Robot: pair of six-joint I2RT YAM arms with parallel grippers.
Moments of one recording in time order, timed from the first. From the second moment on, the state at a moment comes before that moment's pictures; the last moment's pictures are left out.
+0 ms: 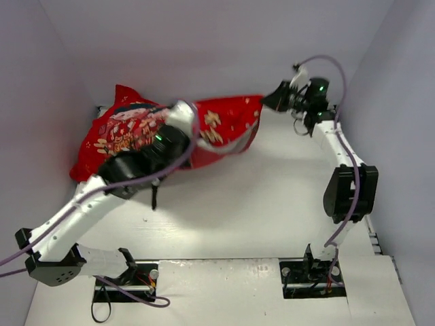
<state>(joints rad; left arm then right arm) -0.97 1.25 1.54 -0.89 -0.49 -0.33 0.05 1.82 1.45 0.03 -0.76 0.36</state>
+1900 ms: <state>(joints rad) -0.50 1.15 2.01 -0.76 0.50 -0.31 -0.17 1.37 1.53 0.61 -0.83 0.96</state>
